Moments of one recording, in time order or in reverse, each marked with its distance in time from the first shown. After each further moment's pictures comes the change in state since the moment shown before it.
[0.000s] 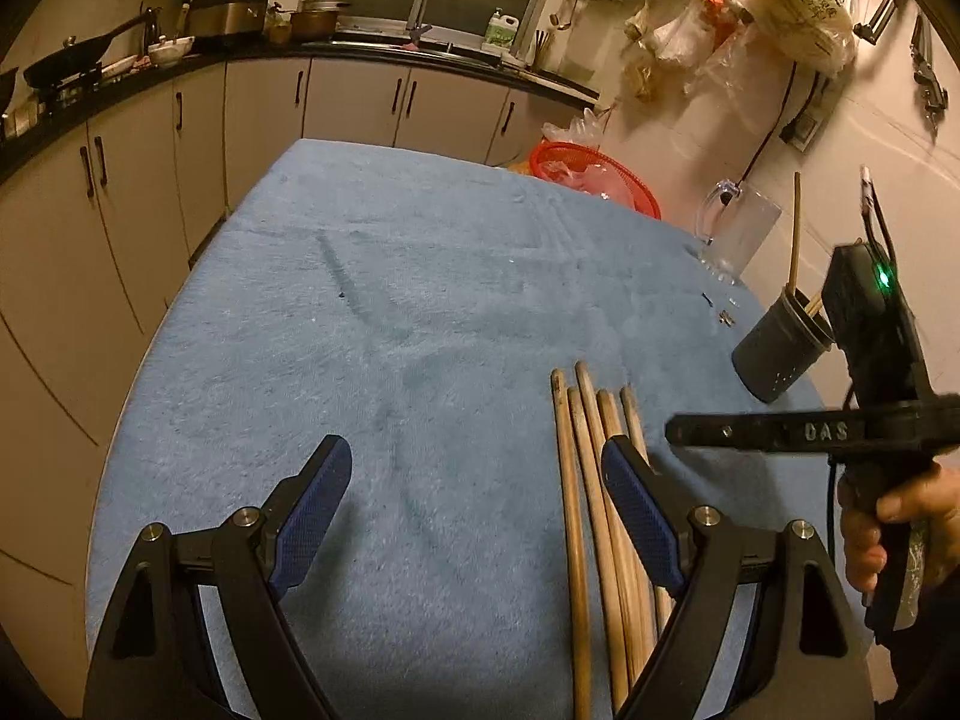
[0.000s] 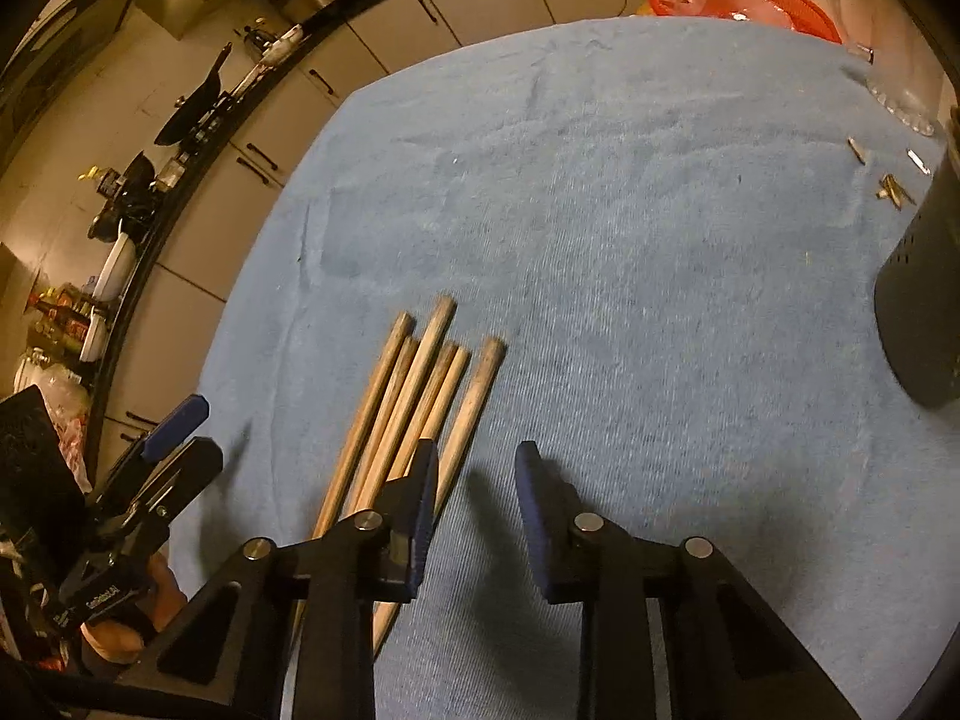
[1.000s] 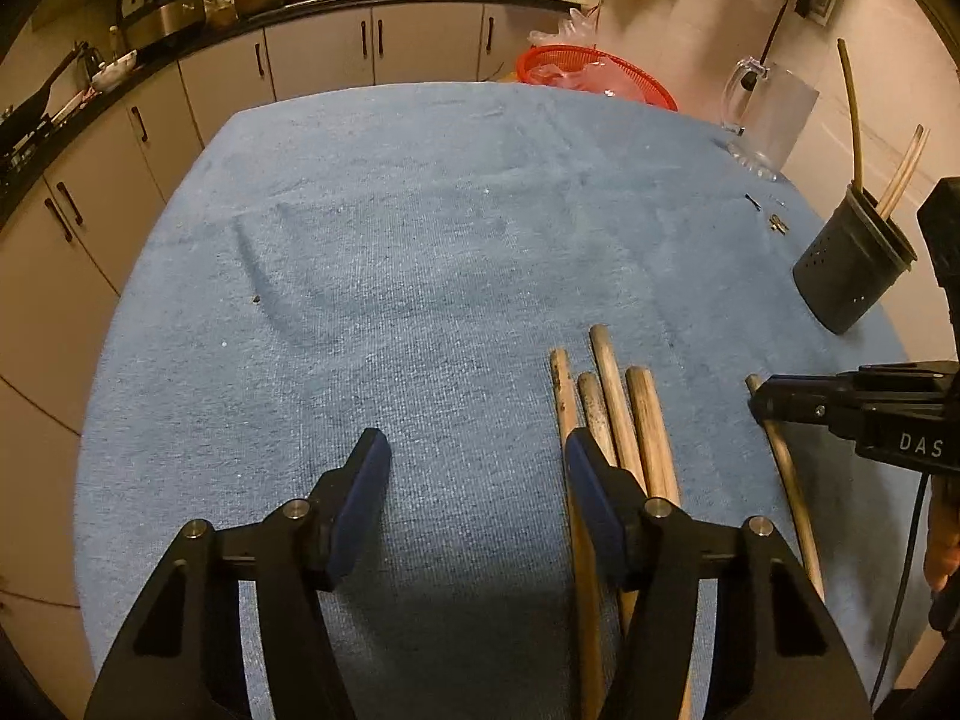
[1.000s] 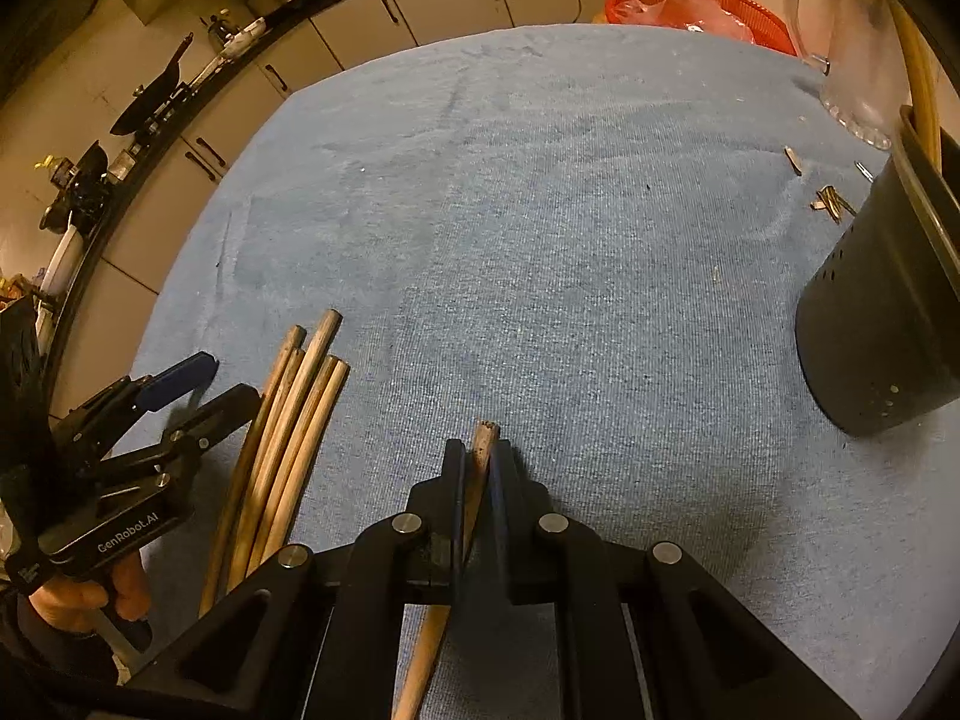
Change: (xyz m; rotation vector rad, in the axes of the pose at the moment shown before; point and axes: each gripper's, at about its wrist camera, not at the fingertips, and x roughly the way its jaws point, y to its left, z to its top) left arm 0.075 -0.036 0.020 0.161 0.202 0.116; right arm -0.001 -0.027 0.012 -0.024 -0.003 -0.136
